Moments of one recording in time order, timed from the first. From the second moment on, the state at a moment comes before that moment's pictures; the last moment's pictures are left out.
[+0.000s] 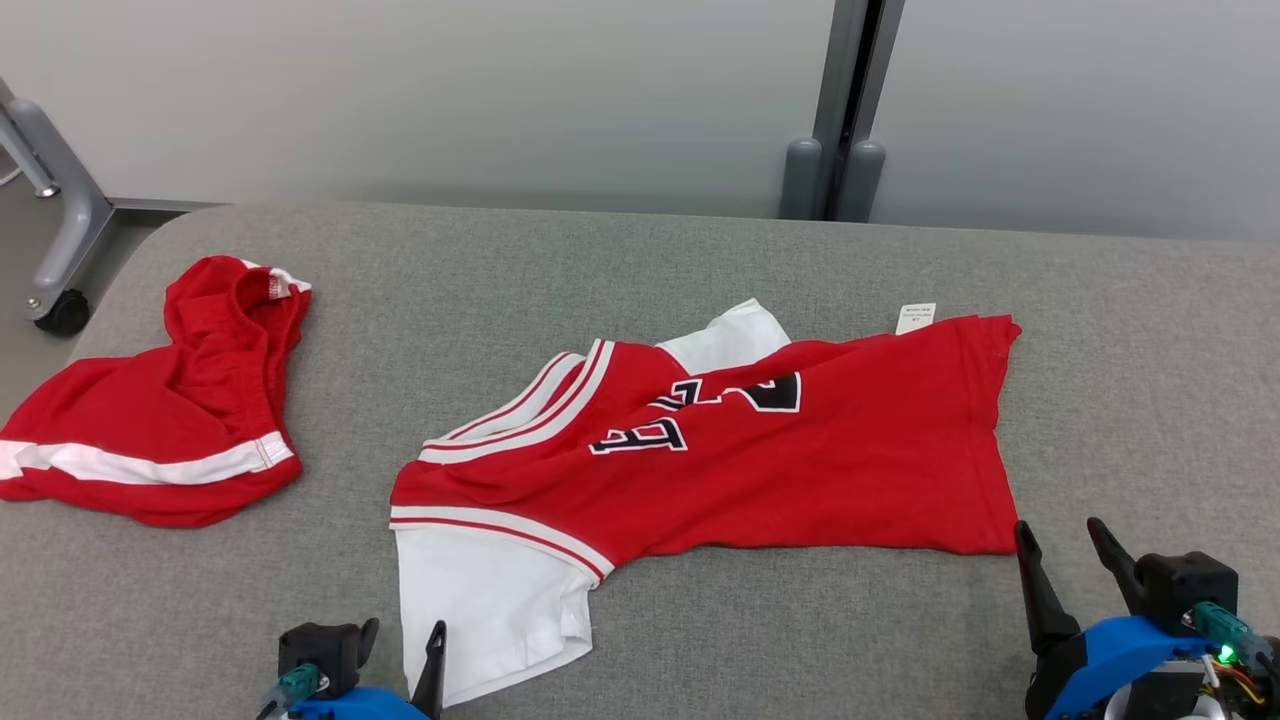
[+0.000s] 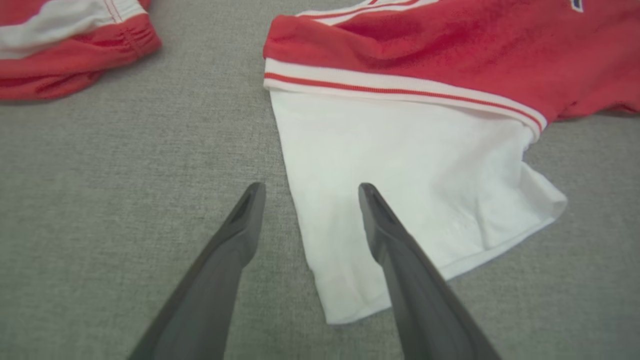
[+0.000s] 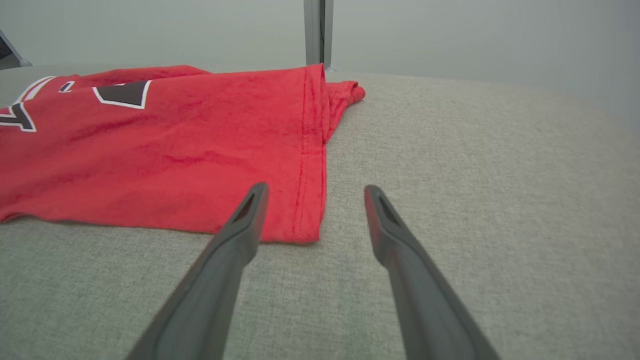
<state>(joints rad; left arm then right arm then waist) 0.00 0.10 -0.11 0.43 -0.16 -0.12 0.04 -0.07 -0.08 -0.13 0.34 0.05 0.13 -0.07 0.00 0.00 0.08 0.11</state>
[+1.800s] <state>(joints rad) 0.06 0.16 -0.21 0.18 -0.31 -0.10 0.38 -0.24 -0.15 -0.08 0.62 0.10 0.13 0.08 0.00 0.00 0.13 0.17</state>
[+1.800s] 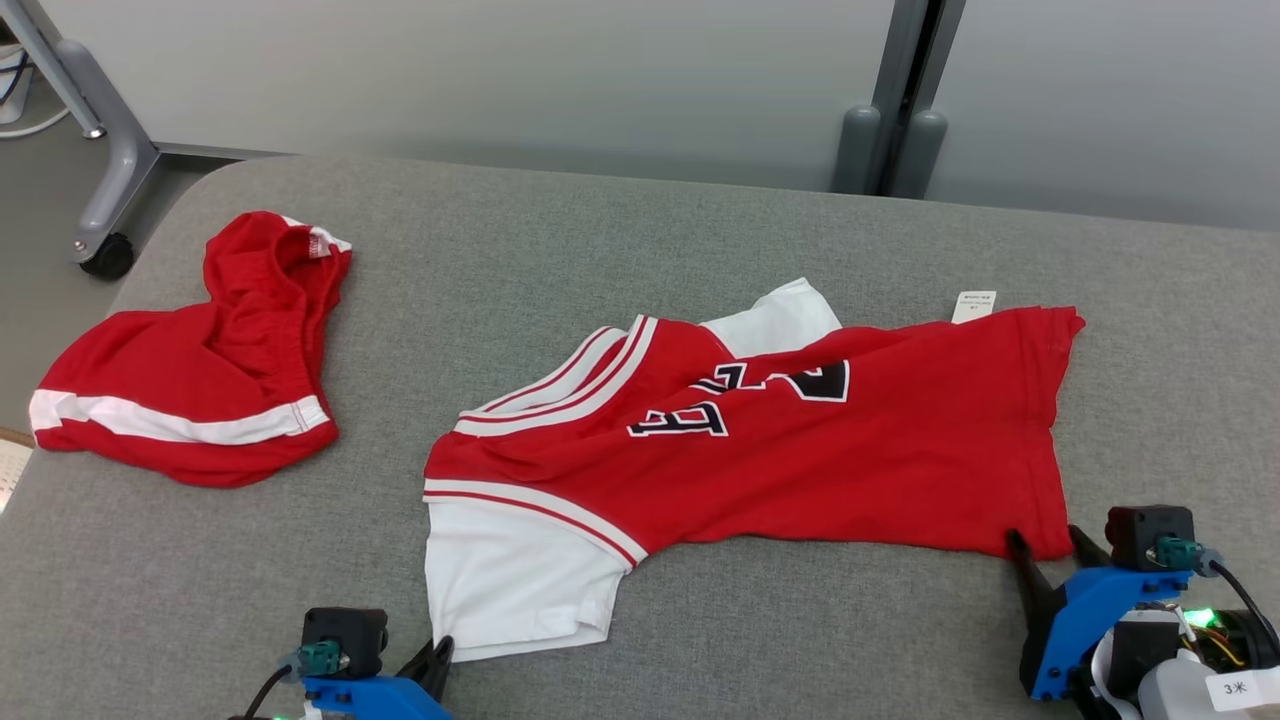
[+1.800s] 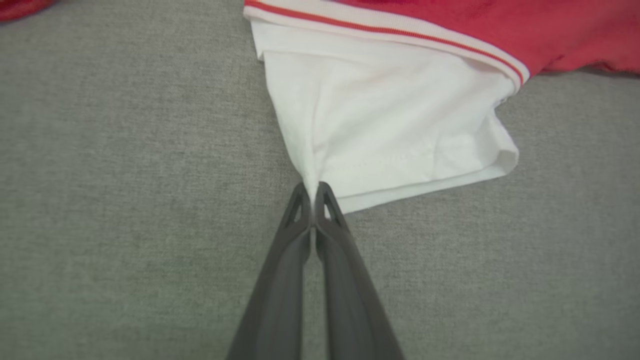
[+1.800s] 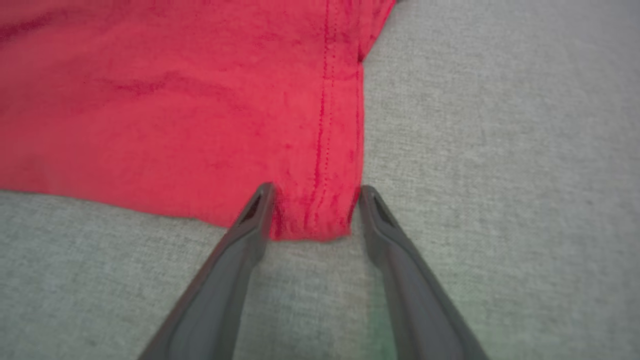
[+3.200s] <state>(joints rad) -0.34 0.27 -0.17 0.00 -0.24 -0.09 0.12 -0.42 -0.16 -0.03 0.18 0.27 0.13 0.07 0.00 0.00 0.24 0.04</state>
